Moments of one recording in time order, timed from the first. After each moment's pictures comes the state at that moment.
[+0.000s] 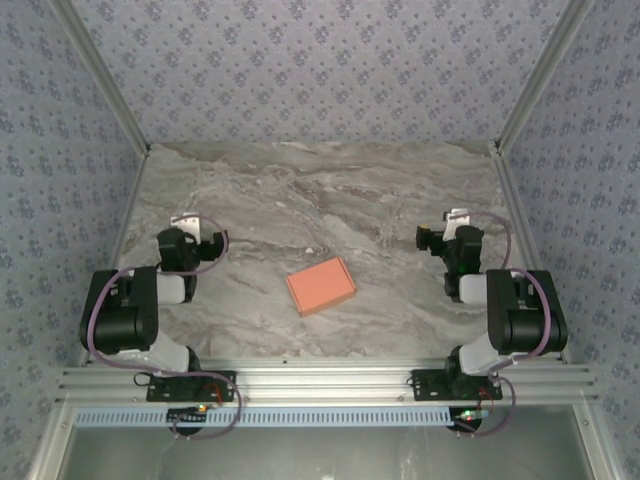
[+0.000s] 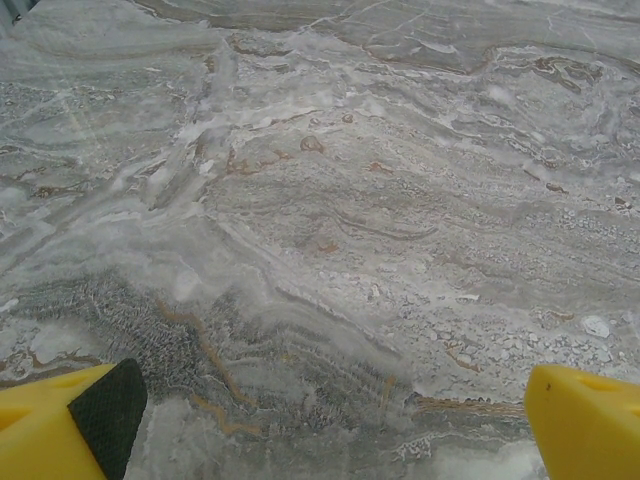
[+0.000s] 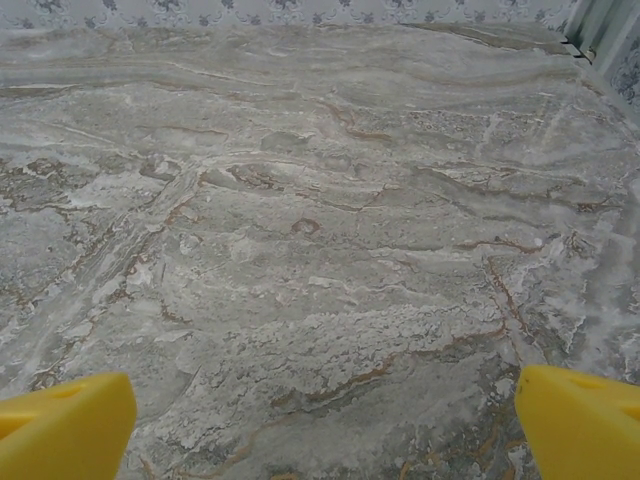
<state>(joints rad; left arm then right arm) 0.07 1.54 0.38 0.73 0.12 -0.01 -0.03 1.52 0.38 0.74 0.00 -0.02</state>
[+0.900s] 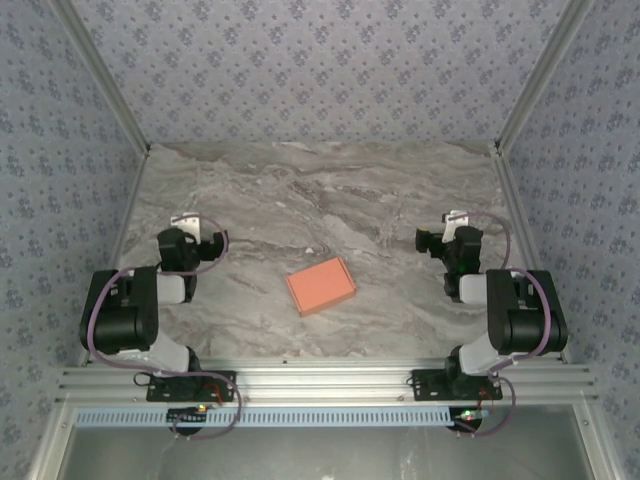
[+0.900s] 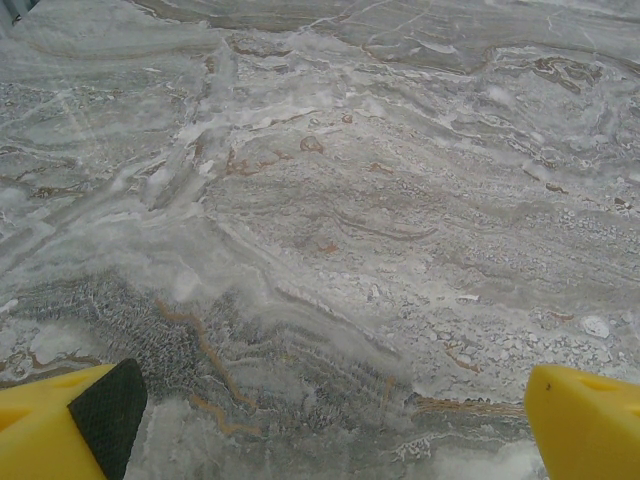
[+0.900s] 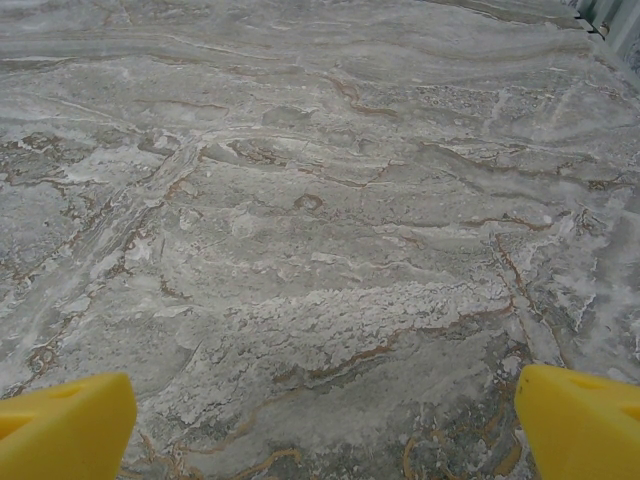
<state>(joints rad) 0.07 1.54 0.38 0.73 0.12 -0.01 -0.03 1.52 0.38 0.70 -0.01 -0.02</state>
